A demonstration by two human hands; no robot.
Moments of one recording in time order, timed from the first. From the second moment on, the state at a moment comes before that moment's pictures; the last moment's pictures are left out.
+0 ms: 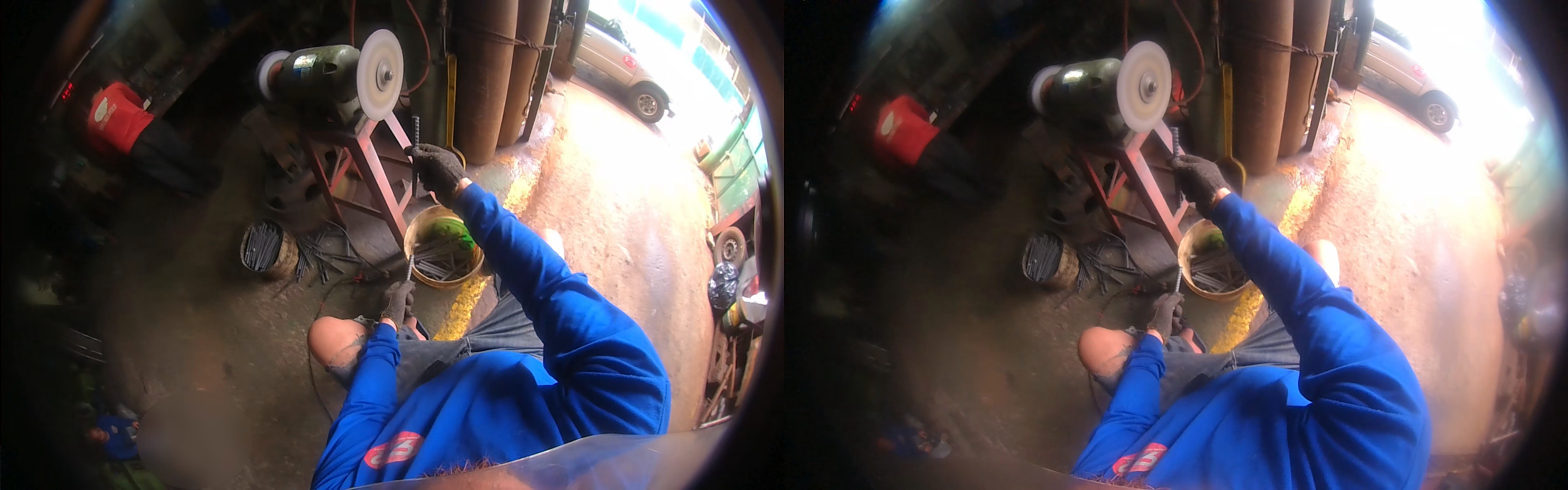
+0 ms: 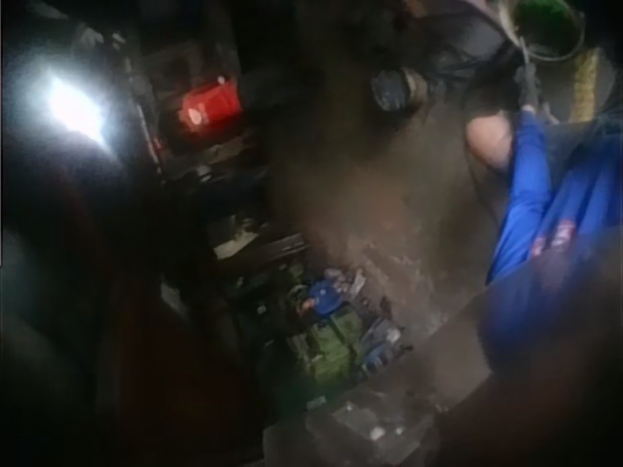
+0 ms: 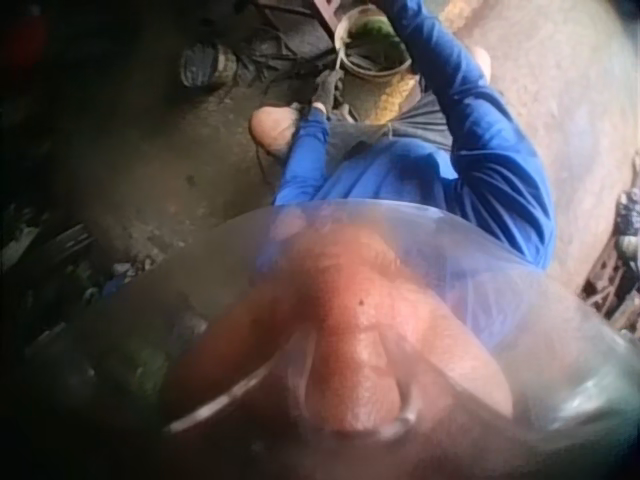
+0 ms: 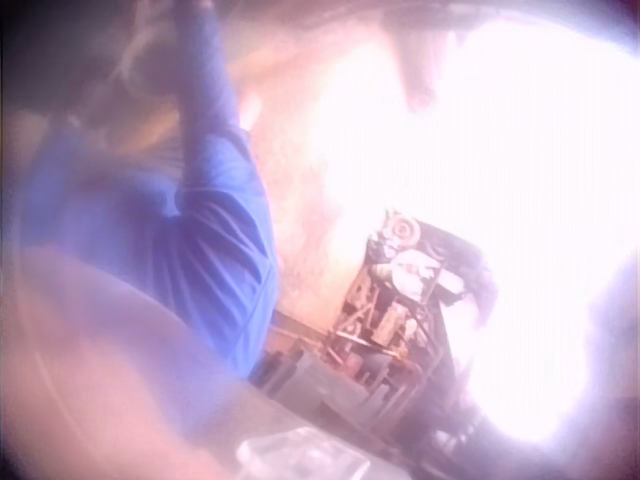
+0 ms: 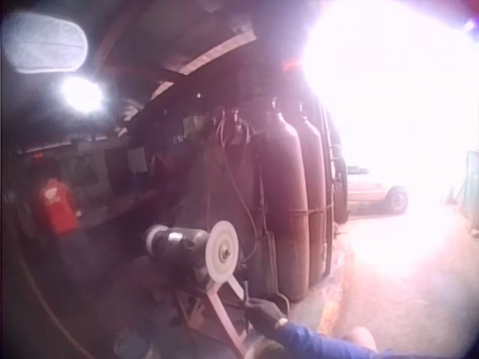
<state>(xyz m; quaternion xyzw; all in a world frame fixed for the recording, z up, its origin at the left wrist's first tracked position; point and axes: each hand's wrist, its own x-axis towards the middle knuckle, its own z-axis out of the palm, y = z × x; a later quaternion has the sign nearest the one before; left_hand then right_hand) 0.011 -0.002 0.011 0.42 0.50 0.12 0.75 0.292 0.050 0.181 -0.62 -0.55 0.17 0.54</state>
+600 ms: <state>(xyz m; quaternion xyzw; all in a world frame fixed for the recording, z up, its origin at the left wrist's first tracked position) -0.017 -0.023 0.045 0.12 0.28 0.29 0.91 0.269 -0.037 0.225 -0.40 -0.35 0.51 0.68</state>
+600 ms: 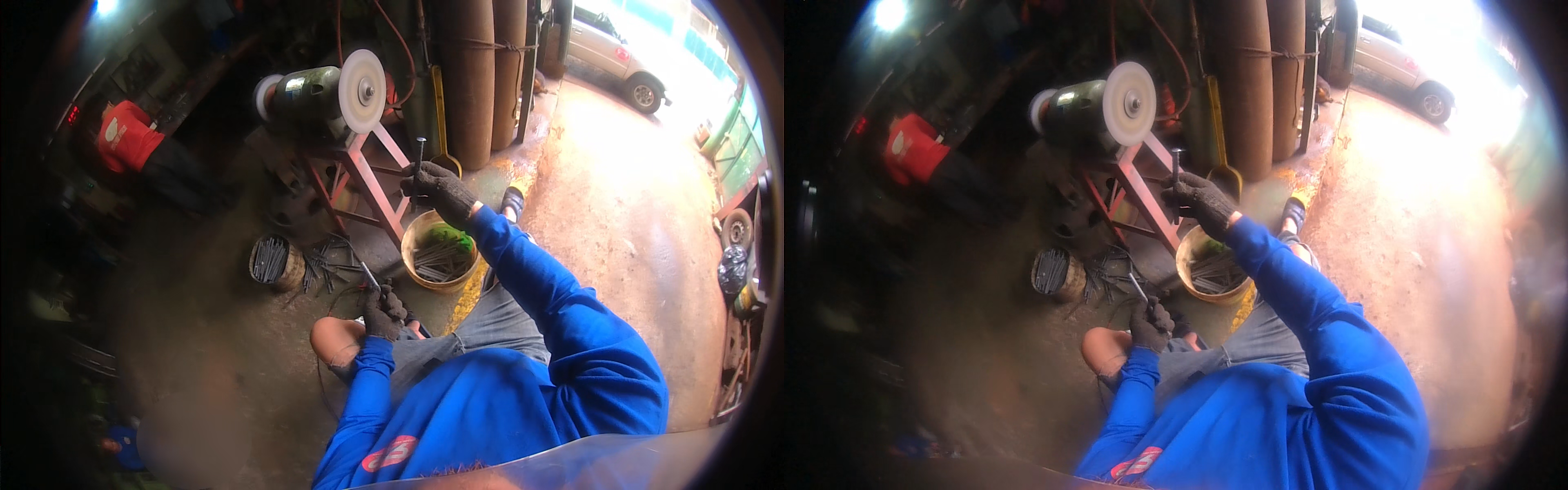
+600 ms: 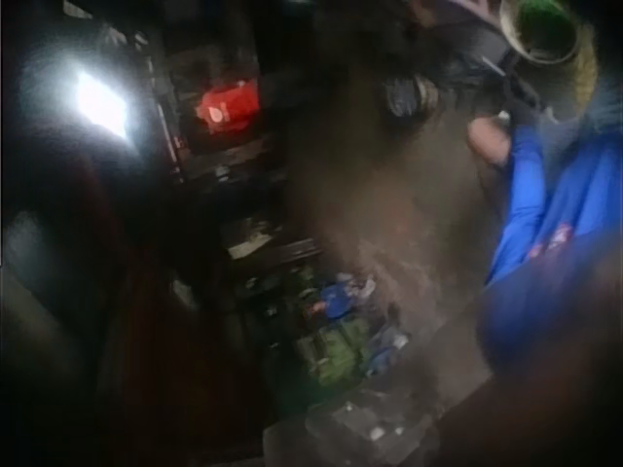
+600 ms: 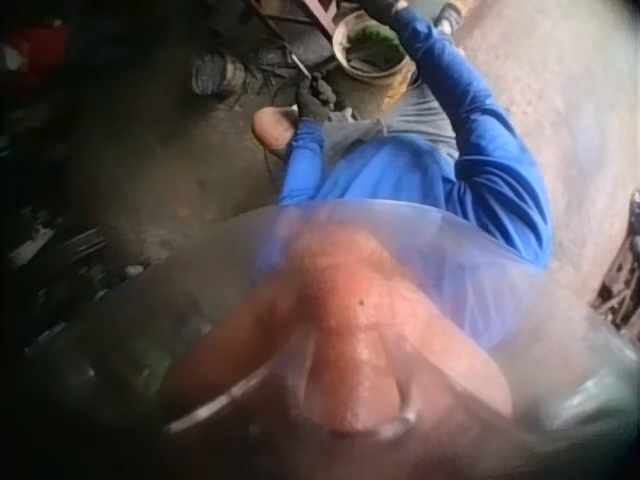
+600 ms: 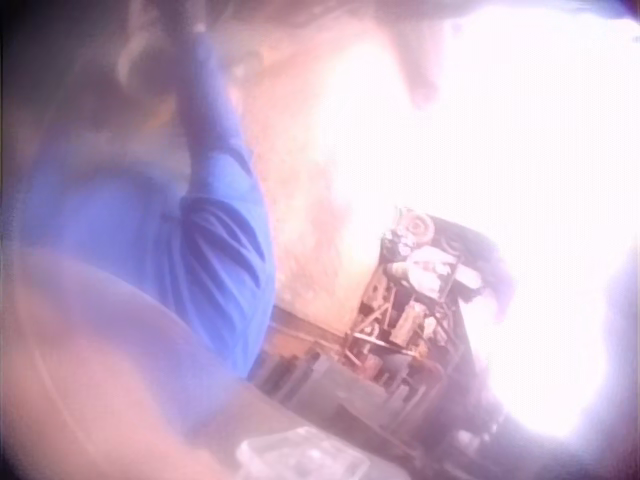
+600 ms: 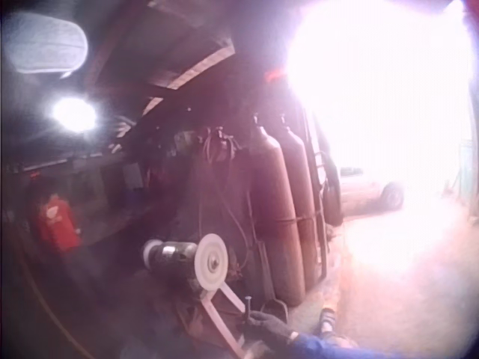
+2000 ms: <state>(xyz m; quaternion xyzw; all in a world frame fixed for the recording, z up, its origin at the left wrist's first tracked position) -0.025 -0.036 -0.006 0.05 0.41 0.30 0.86 0.258 0.121 0.216 -0.20 -0.09 0.57 0.79</state>
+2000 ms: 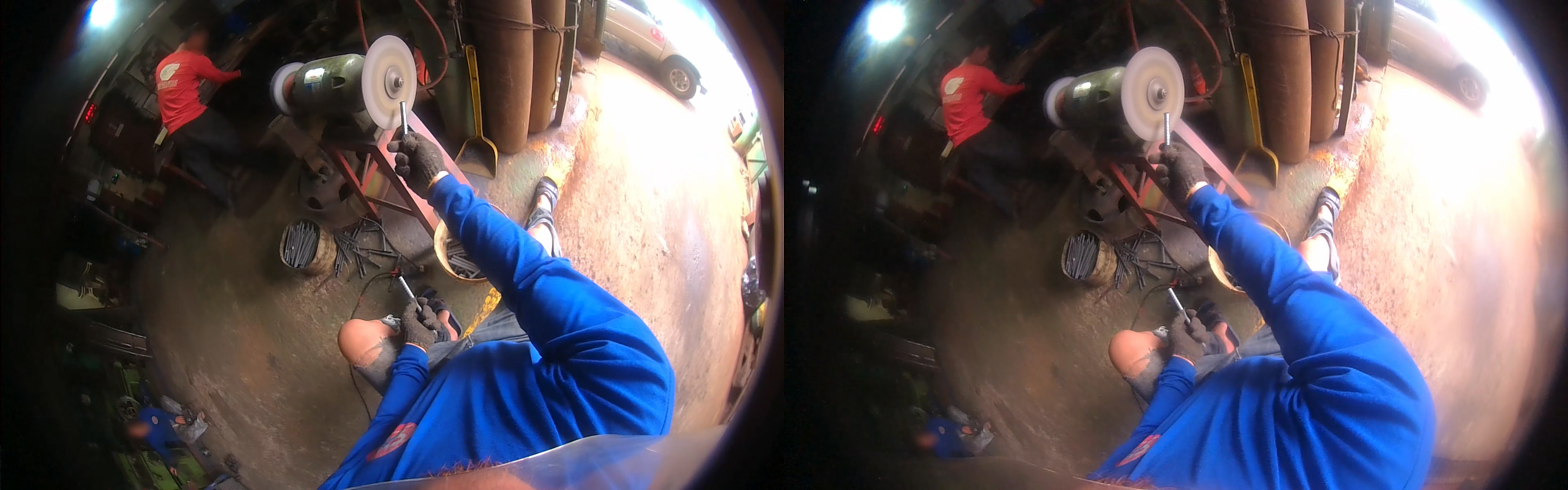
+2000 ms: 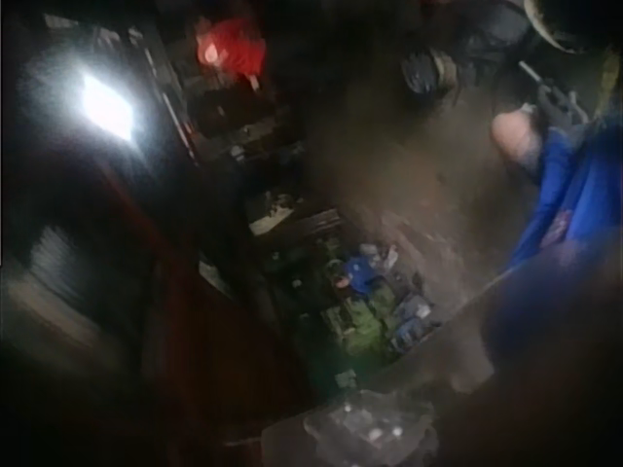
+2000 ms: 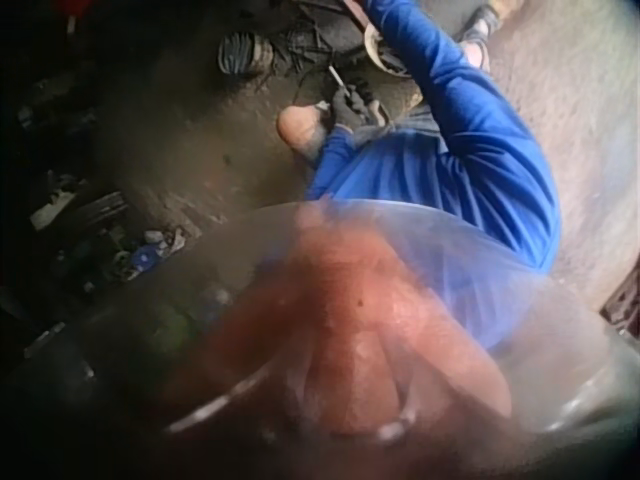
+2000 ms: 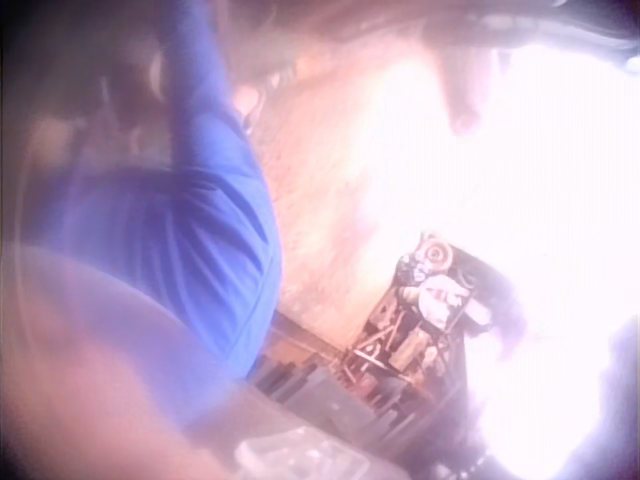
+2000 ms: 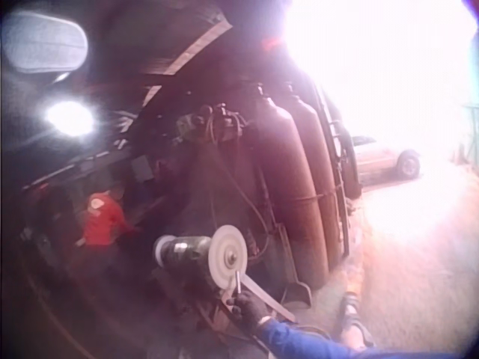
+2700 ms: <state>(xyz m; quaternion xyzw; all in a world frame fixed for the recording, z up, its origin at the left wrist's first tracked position) -0.024 -0.038 0.007 0.04 0.42 0.31 0.85 0.244 0.149 0.213 -0.27 -0.08 0.54 0.79</state>
